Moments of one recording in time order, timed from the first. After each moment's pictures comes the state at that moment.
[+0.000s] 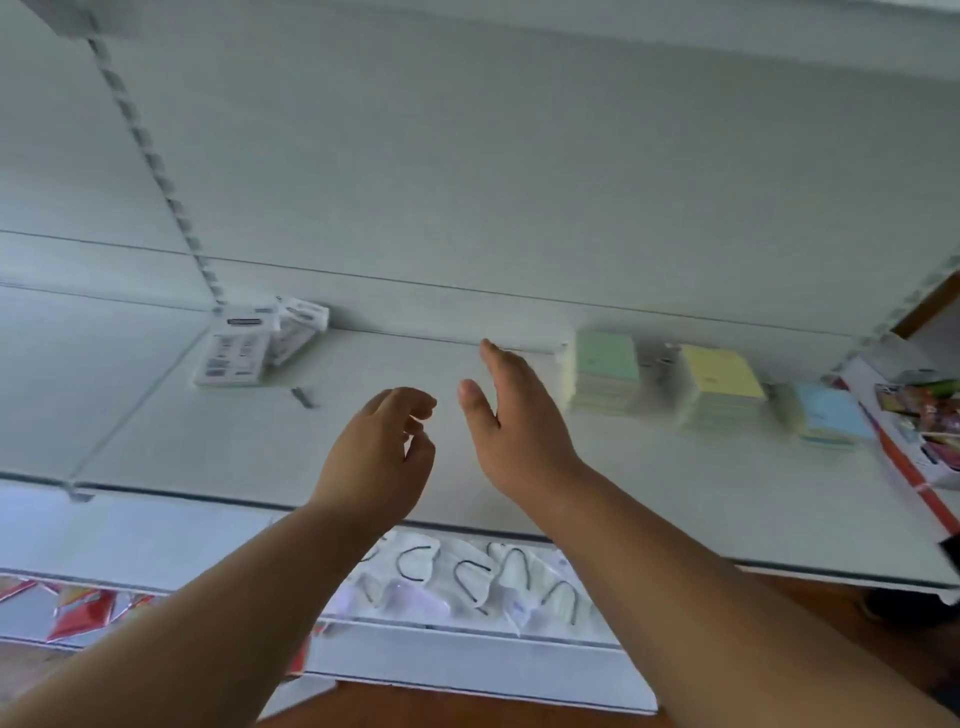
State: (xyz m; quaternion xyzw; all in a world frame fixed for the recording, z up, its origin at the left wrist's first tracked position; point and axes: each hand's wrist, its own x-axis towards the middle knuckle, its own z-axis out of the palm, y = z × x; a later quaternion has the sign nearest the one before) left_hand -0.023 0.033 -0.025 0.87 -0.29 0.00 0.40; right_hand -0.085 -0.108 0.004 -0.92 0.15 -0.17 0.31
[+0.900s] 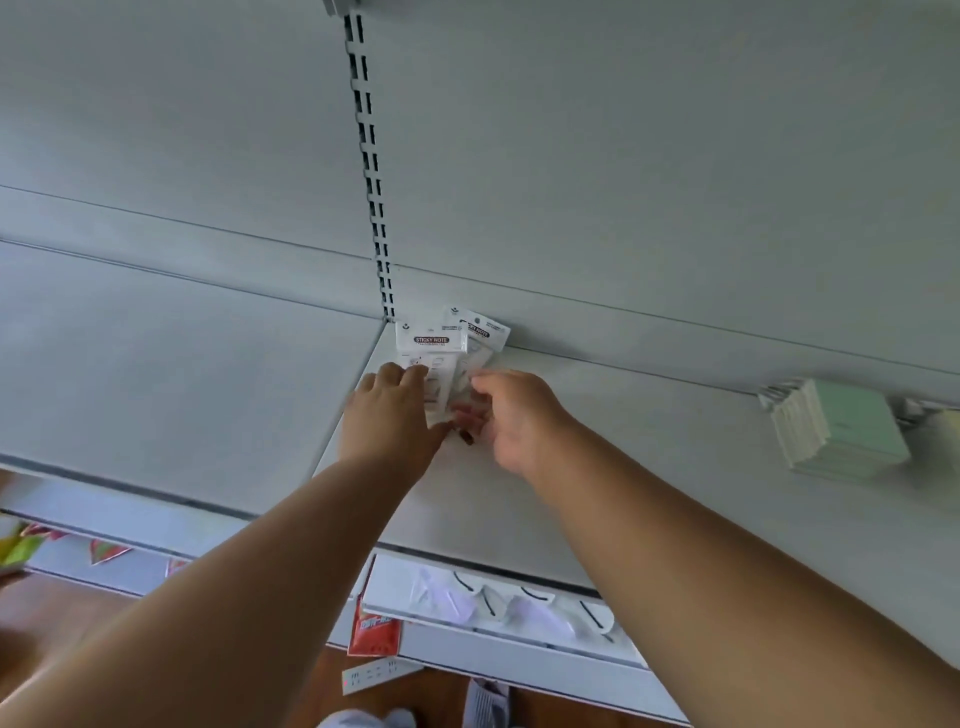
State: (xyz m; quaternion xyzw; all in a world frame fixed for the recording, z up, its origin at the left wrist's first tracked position) left_hand 0.183 0.160 -0.062 0.96 -0.22 0.01 0.16; right_hand 0.137 0.036 -0.026 -0.52 0.37 0.00 0.77
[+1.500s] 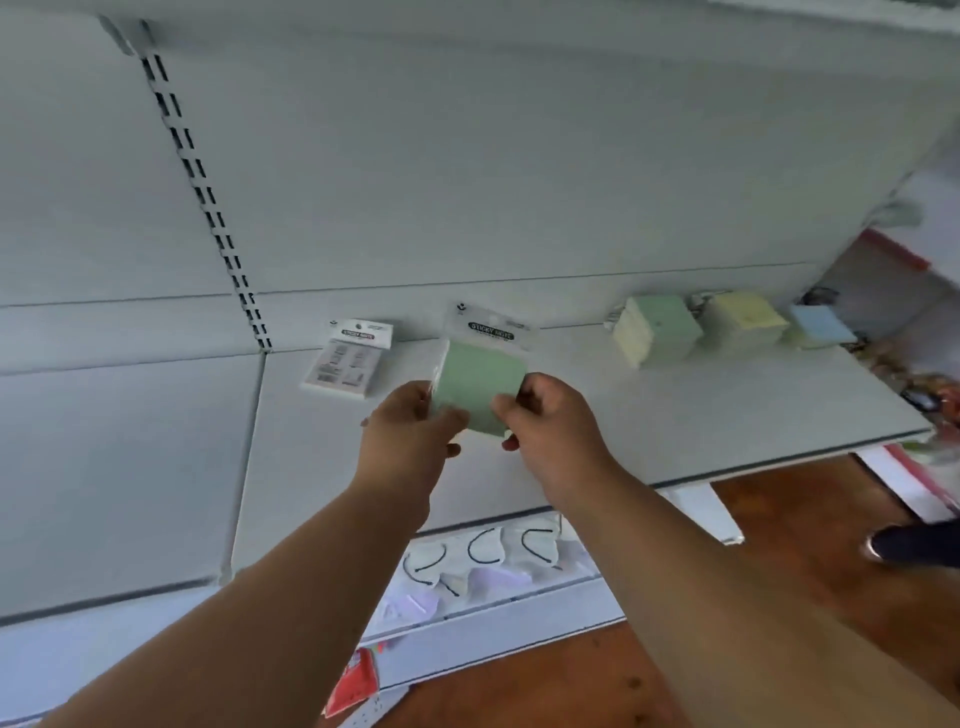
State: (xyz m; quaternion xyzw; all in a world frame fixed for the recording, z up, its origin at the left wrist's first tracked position) left_hand 0.094 0.131 -0.011 0.67 -0.12 -0.32 0.66; right_hand -0.001 0.030 -0.004 -0.70 0.41 -0.24 0.53
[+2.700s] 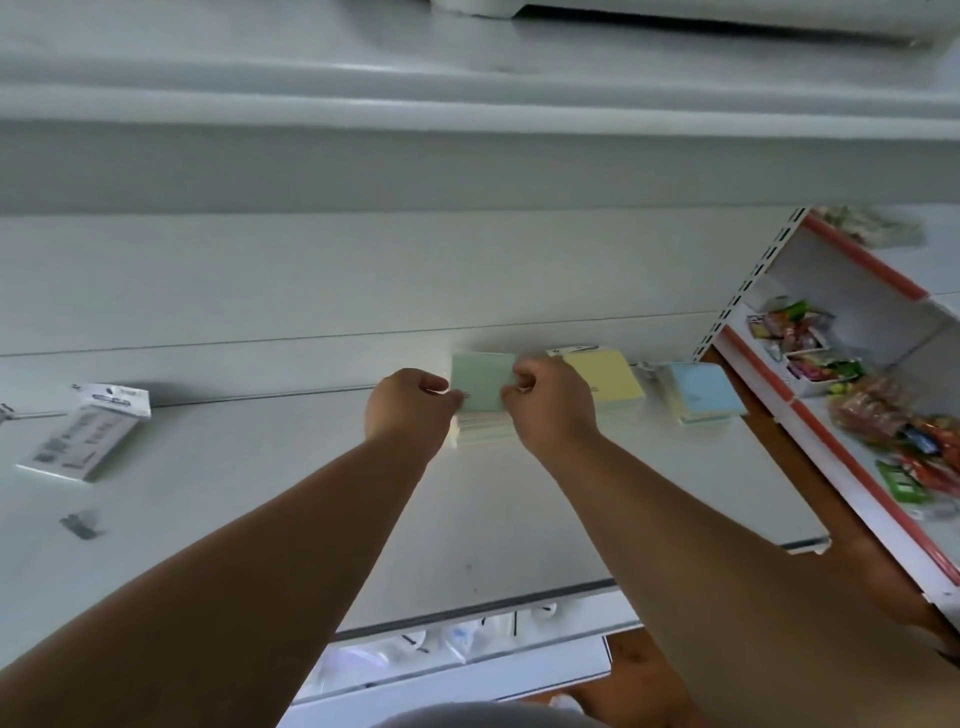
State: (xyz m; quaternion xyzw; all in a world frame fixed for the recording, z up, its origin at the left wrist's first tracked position) left_hand 0.010 -0.170 -0.016 0.83 -0.14 -0.22 0.49; right_hand -0.097 -0.273 -0.002 -0.84 0.42 -0.20 0.27
